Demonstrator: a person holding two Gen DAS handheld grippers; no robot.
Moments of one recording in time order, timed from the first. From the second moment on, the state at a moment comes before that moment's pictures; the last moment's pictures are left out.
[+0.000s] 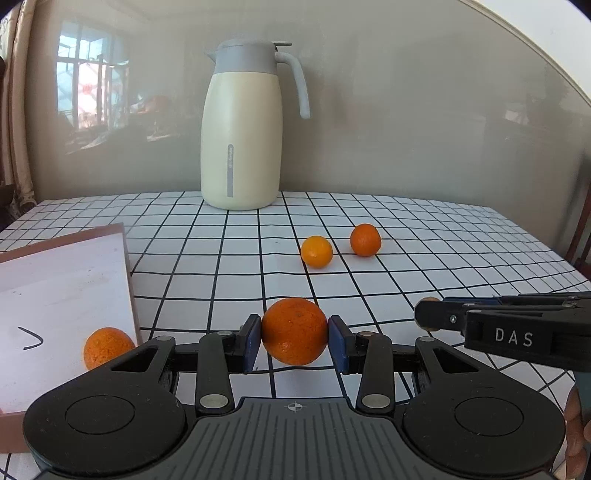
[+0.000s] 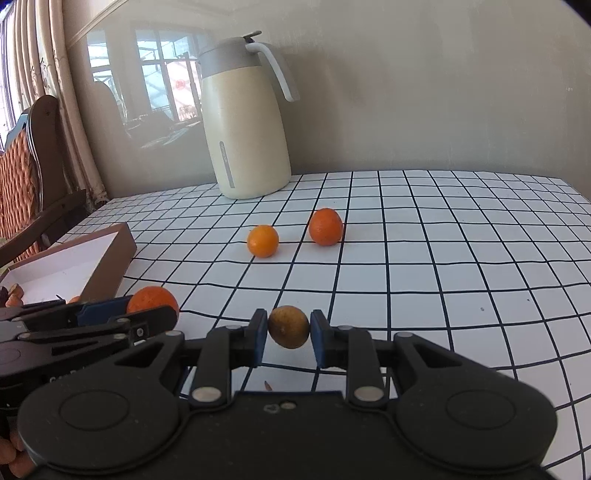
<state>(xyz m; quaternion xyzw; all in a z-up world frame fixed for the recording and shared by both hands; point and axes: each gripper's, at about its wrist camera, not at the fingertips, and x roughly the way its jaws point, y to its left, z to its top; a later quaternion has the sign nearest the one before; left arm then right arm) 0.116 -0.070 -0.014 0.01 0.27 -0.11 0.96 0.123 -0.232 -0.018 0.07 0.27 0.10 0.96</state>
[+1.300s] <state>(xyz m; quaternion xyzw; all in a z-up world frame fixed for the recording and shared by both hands) 0.039 0.124 0.023 -0.07 0.18 0.10 0.98 0.110 -0.066 0.027 0.05 0.18 0.27 0.94</state>
